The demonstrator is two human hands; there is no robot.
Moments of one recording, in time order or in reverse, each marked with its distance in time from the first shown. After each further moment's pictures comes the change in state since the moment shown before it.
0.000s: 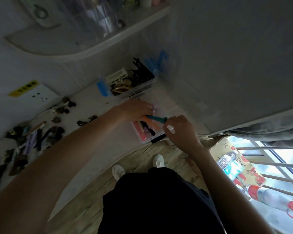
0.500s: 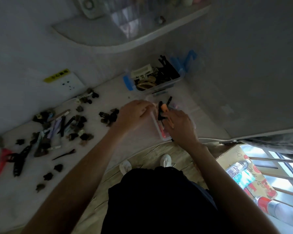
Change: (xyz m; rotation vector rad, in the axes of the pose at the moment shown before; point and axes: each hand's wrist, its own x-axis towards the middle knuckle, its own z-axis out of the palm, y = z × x) left_hand -0.133 0.047 -0.030 -0.334 0.592 -0.270; right_hand 0.026 -0.059 0.031 0.054 0.045 -0.141
